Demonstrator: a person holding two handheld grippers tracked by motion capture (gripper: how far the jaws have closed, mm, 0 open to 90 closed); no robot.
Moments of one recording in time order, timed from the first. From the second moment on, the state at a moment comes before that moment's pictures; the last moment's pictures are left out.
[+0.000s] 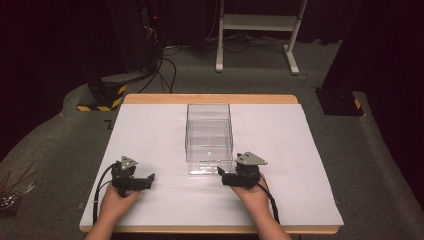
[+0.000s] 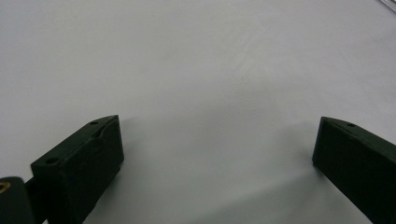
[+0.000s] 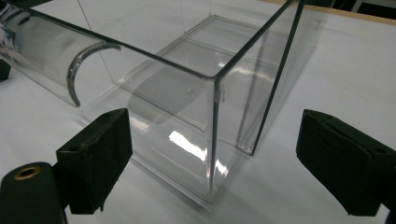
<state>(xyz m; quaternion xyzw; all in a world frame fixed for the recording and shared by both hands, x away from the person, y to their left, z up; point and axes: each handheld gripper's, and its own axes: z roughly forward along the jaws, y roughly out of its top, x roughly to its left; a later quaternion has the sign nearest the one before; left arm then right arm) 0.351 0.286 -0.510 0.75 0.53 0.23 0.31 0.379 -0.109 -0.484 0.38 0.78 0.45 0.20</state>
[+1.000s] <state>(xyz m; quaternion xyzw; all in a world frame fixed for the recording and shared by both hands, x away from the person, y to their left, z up) 0.351 0.285 -0.510 0.75 0.53 0.23 0.31 0.421 -0.095 -0.486 0.42 0.76 0.45 0.21</state>
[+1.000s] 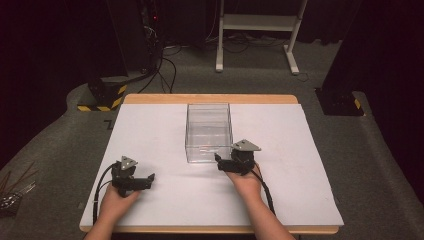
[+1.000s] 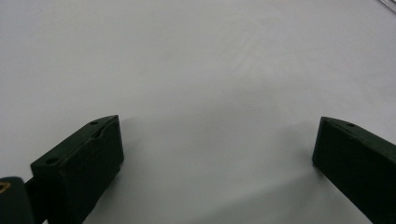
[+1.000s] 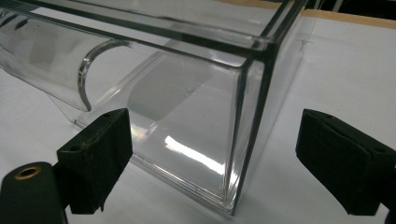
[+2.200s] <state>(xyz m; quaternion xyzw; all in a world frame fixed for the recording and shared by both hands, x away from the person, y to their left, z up) 0.351 0.286 -0.510 0.75 0.53 0.23 0.31 0.423 -0.098 -0.482 0.43 0.76 0.44 0.19</state>
